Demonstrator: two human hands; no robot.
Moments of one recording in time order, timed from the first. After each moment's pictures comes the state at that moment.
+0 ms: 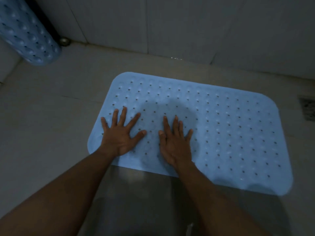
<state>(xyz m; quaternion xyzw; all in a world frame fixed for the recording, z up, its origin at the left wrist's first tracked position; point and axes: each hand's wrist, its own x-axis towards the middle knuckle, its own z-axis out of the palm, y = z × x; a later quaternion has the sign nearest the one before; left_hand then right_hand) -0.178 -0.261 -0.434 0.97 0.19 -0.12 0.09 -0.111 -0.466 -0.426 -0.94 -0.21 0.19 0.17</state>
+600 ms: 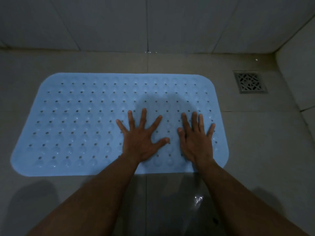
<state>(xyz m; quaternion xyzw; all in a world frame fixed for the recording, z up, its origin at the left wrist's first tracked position) -0.086 -0.517 -0.441 0.99 0.07 -0.10 0.07 -0.035 -0.720 -0.439 -0.98 -0.12 0.12 0.05</state>
